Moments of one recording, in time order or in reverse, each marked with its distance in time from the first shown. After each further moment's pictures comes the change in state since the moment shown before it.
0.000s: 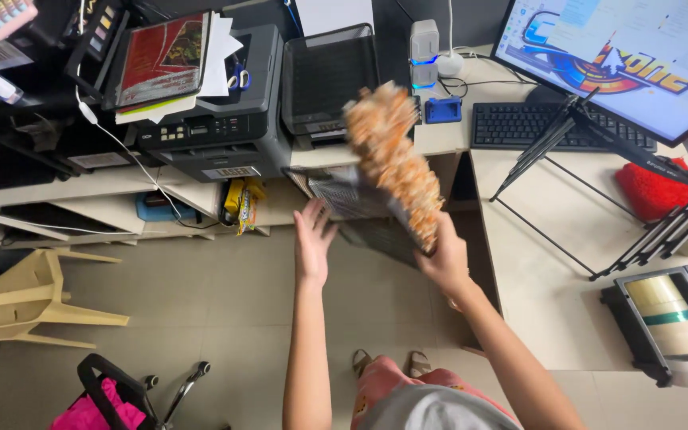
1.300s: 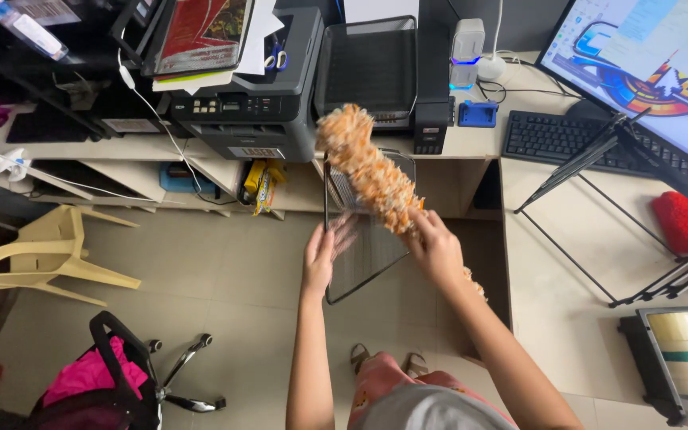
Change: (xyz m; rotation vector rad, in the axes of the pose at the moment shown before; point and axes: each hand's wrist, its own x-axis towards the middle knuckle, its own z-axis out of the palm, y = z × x) left_hand -0.042 -0.009 -0.036 -0.011 -0.209 0.059; right_hand 0.023 -0.037 0.026 -0.192 -0.194 -0.013
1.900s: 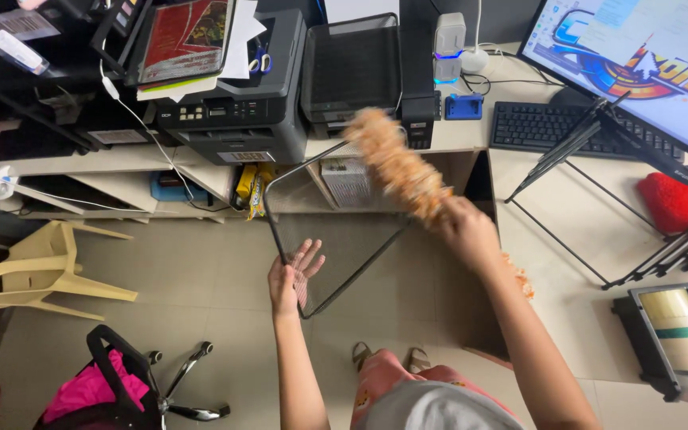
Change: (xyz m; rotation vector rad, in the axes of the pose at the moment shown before) left_hand -0.048 -0.015 -0.071 -0.185 -0.108 0.254; right_hand 0.001 0.072 -0.035 -0.173 0.043 -0.052
